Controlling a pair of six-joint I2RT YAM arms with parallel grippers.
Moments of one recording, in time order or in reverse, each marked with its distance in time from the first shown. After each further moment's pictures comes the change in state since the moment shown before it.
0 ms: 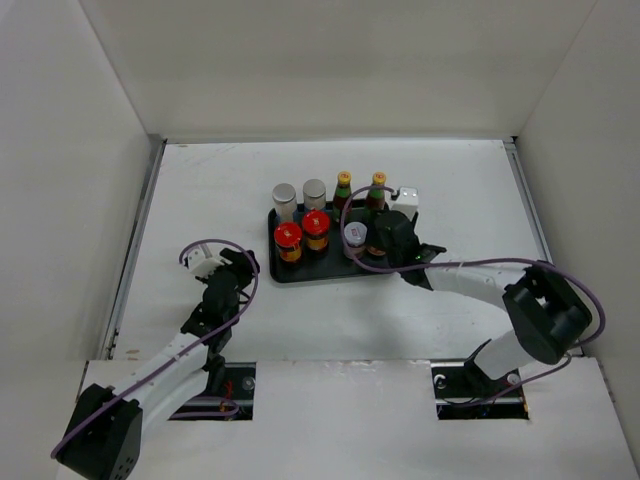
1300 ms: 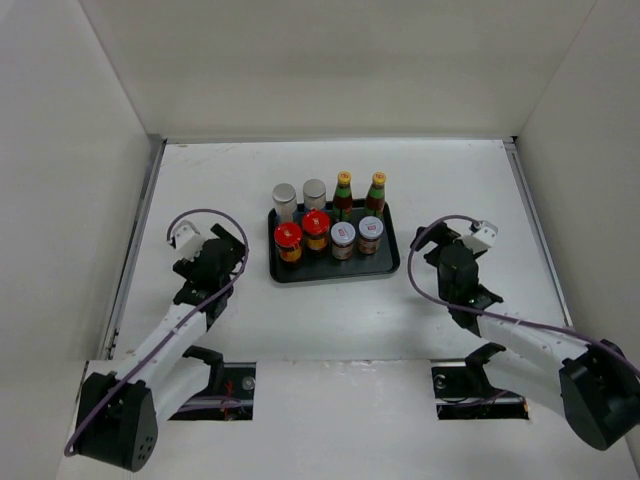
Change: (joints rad) left arm 0.146 0.106 0.275 -0.404 -0.052 0.024; right arm -0.196 -0.499 -0.469 0.243 0.066 0.179
